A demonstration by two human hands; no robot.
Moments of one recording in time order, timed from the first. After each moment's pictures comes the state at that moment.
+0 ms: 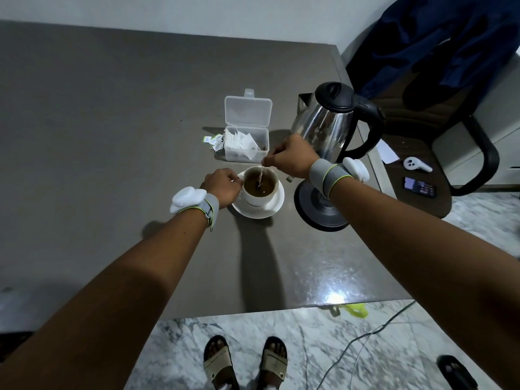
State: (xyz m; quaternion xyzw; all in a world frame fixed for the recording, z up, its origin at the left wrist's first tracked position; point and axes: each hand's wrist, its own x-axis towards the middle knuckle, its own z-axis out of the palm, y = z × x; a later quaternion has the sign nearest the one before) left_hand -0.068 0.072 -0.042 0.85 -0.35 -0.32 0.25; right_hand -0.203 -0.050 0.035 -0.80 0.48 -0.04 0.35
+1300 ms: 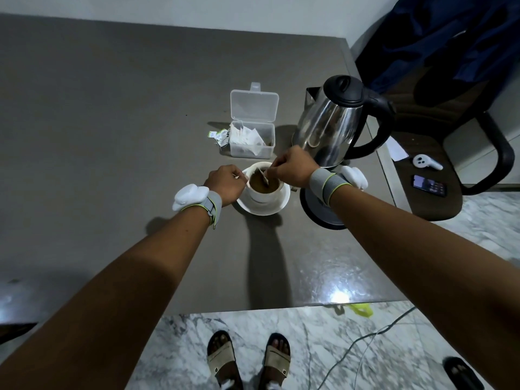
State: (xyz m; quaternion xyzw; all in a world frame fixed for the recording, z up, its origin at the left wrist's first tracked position) left_hand -0.068 0.075 -0.046 0.84 -0.34 -0.31 0.27; right_hand -0.208 -0.038 0.012 -0.81 0.47 0.01 0.35
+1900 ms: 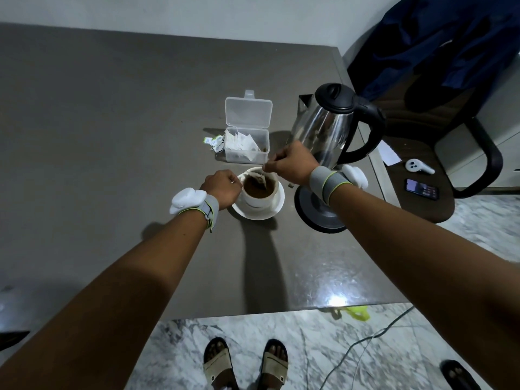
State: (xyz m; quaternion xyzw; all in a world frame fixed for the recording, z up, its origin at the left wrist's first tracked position) left_hand -0.069 0.073 -0.042 0.85 -0.35 -0.32 0.24; right_hand -0.210 -0.046 0.024 -0.80 0.48 -0.04 0.37
